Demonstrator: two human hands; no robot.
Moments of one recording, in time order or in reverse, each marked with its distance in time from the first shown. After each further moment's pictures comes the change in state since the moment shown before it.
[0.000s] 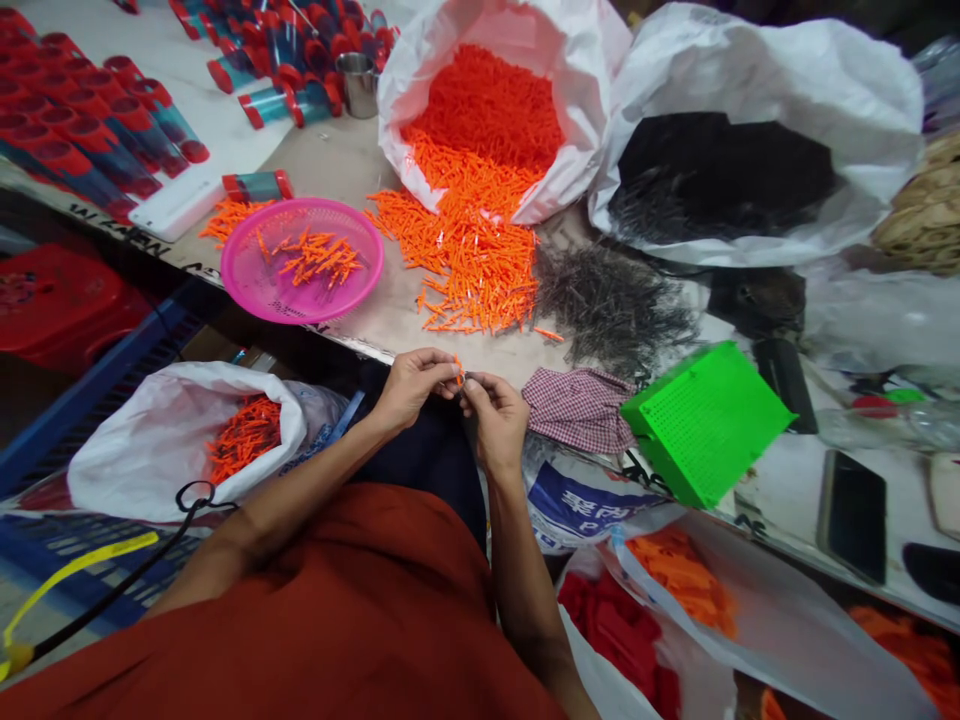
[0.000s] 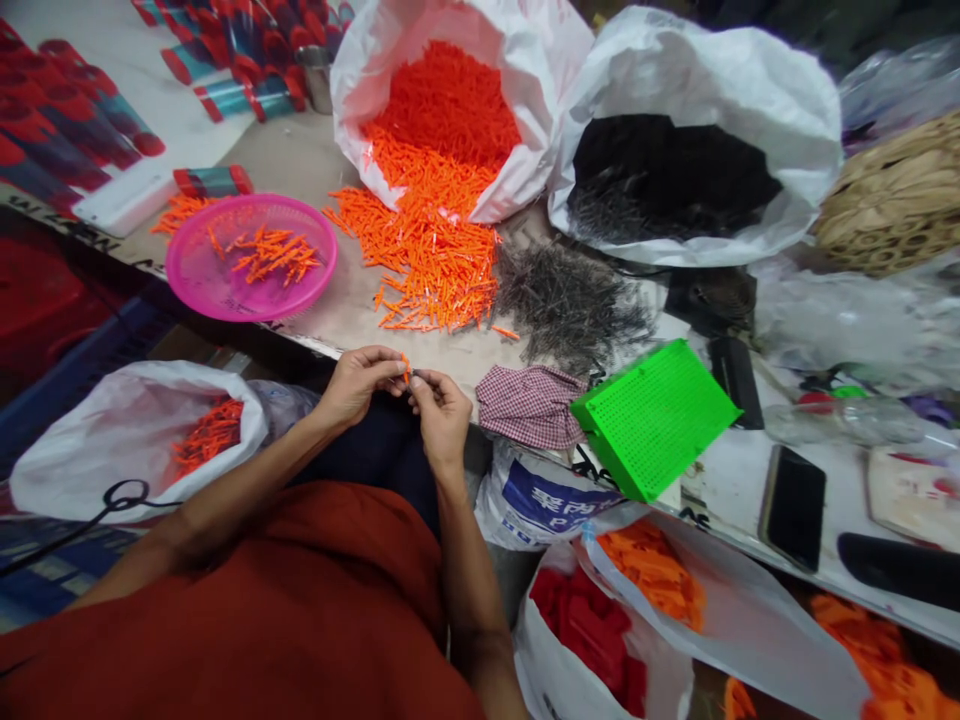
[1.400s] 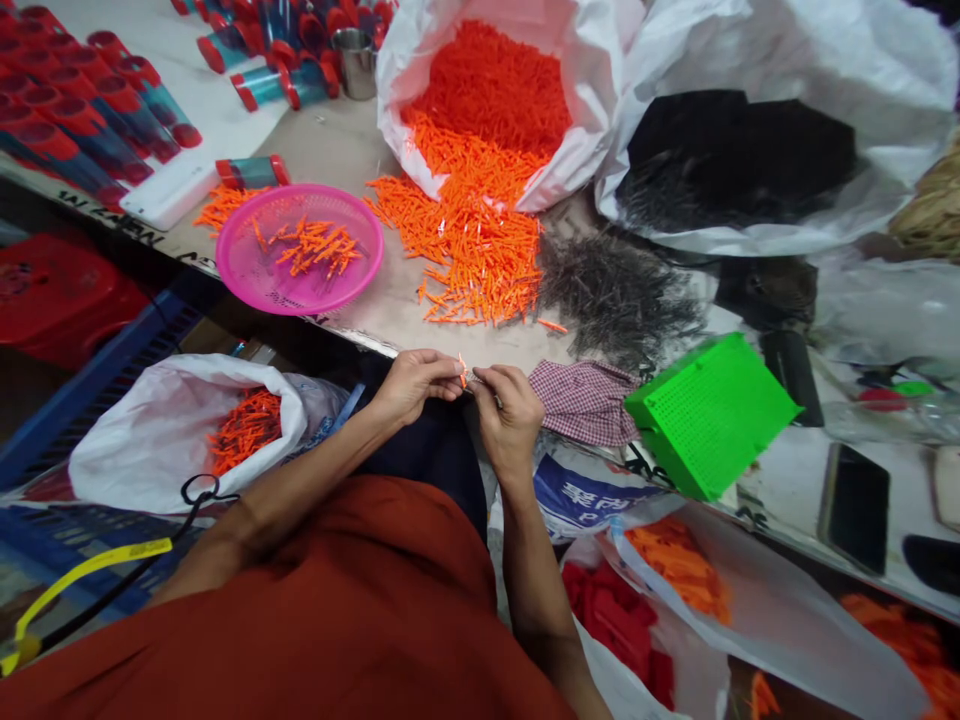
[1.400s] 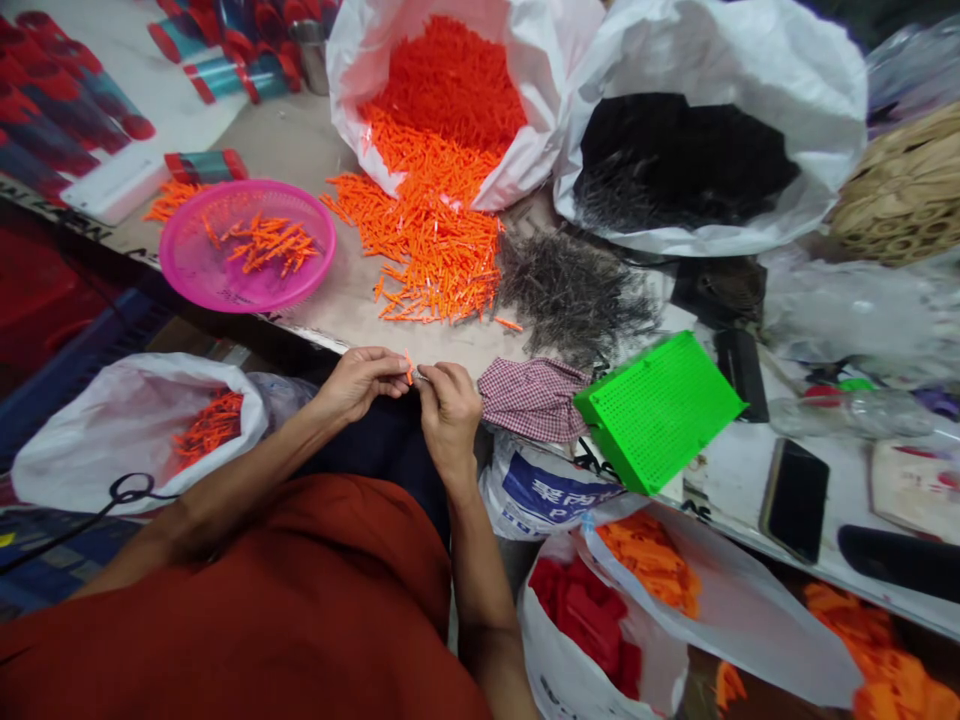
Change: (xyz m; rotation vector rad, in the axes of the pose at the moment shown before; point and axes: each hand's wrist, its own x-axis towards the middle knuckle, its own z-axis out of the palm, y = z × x) left_hand -0.003 0.002 -0.002 -0.037 -0.026 -0.194; right_hand -0.001 -0.010 -0.016 -0.741 -0.017 -0.622
